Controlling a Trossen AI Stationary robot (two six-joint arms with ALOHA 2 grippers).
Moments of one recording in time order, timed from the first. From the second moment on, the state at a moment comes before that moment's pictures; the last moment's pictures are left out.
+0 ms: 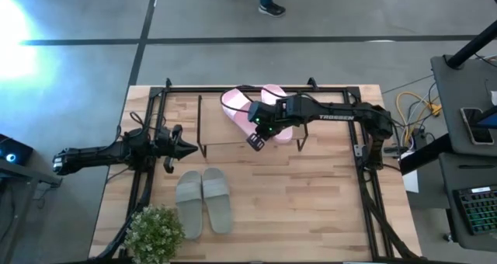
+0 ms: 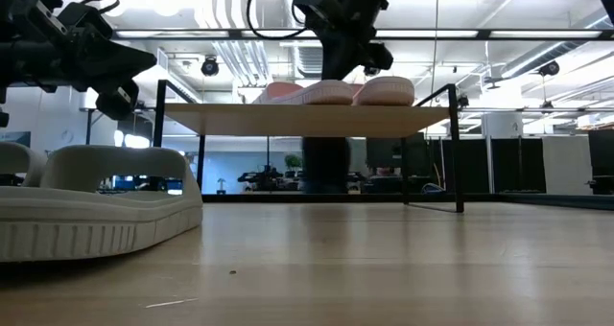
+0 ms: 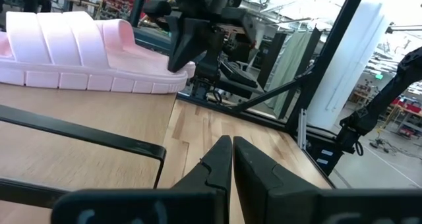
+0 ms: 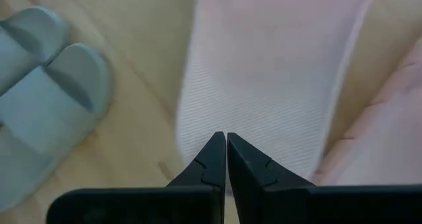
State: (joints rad) left arm 0.14 0.13 0.01 0.12 0.15 -0.33; right arm -0.10 1.86 1.76 -1.02 0.08 0.55
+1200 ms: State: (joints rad) left arm 0.14 0.13 0.01 0.12 0.15 -0.33; right arm -0.07 1.89 1.93 -0.89 0.22 0.44
